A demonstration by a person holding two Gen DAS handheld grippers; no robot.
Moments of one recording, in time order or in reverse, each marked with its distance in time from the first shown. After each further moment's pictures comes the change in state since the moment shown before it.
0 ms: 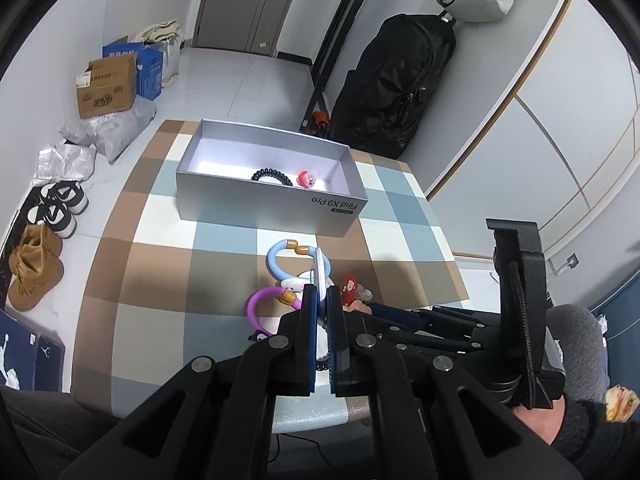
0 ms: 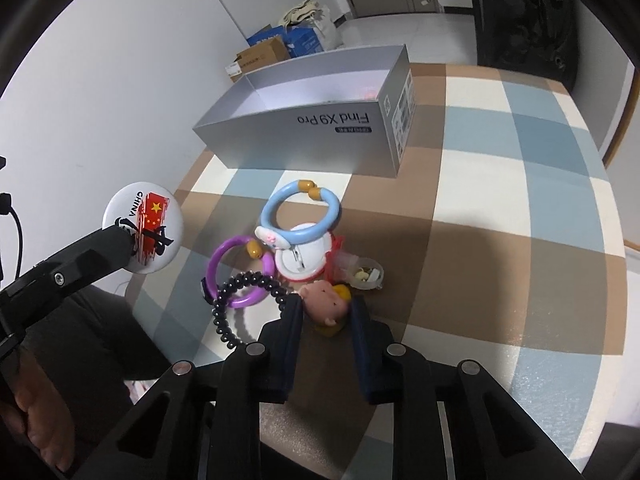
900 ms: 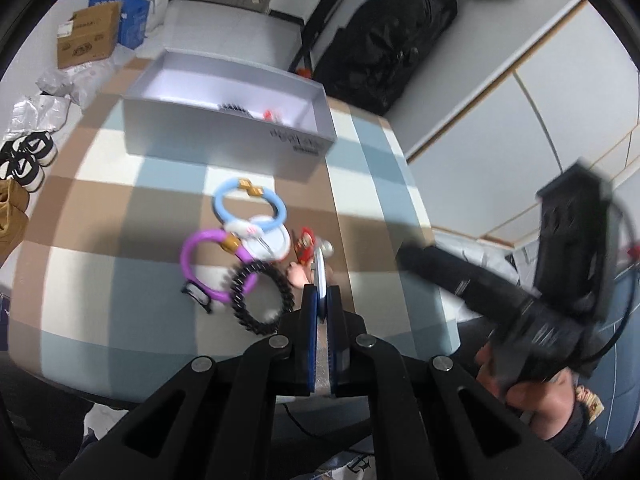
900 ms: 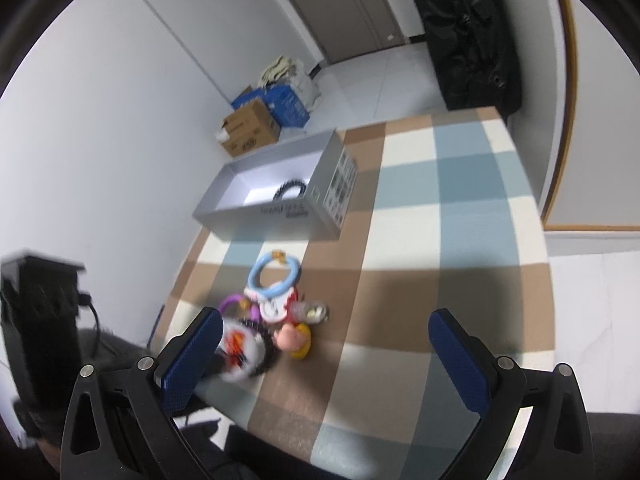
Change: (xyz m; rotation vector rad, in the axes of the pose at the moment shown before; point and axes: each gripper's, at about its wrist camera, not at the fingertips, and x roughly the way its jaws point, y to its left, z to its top) left arm 0.024 -0.011 -0.012 -0.086 0.133 -0.097; right arm -0.061 -0.039 0.000 0.126 -0.170 0.030
